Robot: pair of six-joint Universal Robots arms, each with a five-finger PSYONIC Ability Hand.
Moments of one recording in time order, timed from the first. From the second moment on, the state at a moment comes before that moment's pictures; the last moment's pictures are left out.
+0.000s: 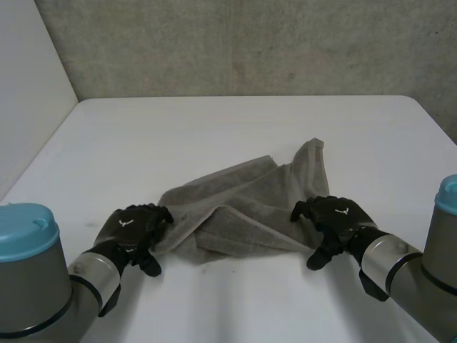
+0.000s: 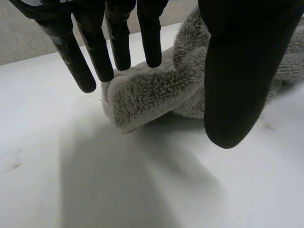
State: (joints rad) left arm 4.28 -1.80 -1.99 3.37 -1.54 3.14; right arm 1.89 -1.31 1.89 -0.11 1.28 3.03; left_hand 0.42 0.43 0.43 0.43 0.25; right_hand 0.52 0.45 0.45 0.45 0.28
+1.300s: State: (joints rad) left arm 4.24 -1.91 -1.80 3.47 -1.53 3.48; right arm 1.91 -1.11 1.54 0.05 1.30 2.80; left_hand 1.19 1.22 1.22 1.22 1.03; right_hand 1.38 1.21 1.21 1.22 1.02
